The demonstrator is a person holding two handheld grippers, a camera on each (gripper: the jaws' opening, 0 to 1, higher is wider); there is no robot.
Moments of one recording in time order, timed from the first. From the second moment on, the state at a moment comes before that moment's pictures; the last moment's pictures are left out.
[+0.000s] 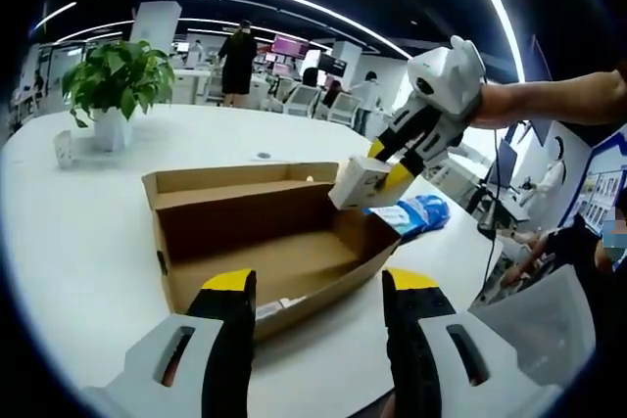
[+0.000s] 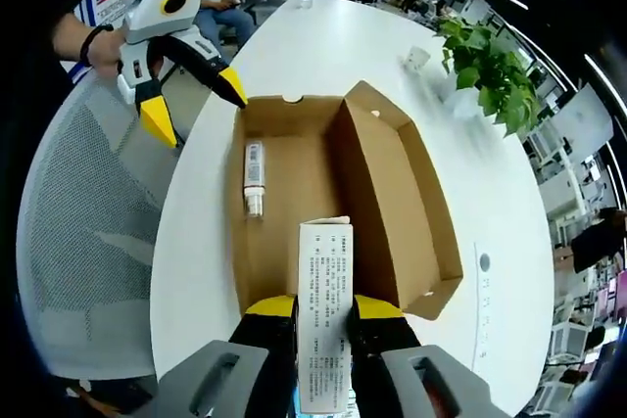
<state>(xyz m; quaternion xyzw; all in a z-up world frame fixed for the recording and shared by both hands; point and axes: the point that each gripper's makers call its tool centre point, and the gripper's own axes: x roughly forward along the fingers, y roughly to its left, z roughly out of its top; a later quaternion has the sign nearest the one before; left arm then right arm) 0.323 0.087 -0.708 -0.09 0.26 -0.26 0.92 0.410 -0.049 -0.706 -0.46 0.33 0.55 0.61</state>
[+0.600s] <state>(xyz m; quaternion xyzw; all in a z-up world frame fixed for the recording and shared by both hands) 0.325 0.095 -0.715 -0.09 0.27 -0.25 0.92 0.405 -0.153 -0.716 -0.44 0.38 0.51 0.64</state>
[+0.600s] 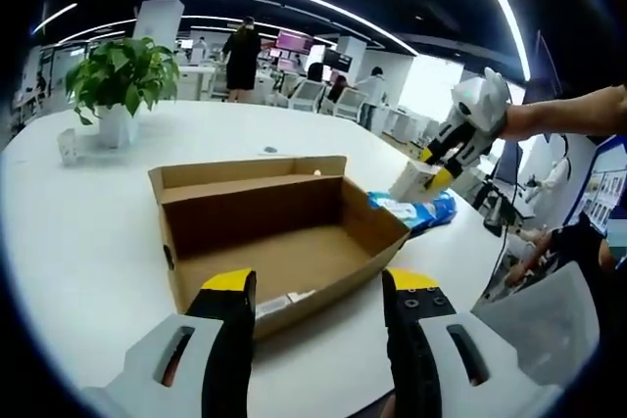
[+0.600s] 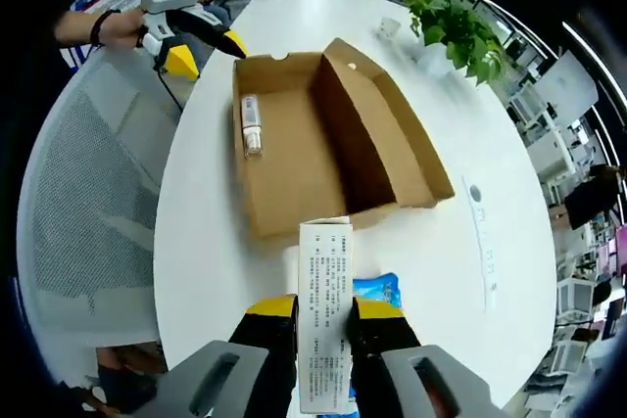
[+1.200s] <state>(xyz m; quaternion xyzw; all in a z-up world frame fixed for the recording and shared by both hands) 0.318 0.097 -0.726 -0.06 0.30 -0.23 0.92 0.386 -0.249 -0.739 -0.42 0.42 0.47 0.66</state>
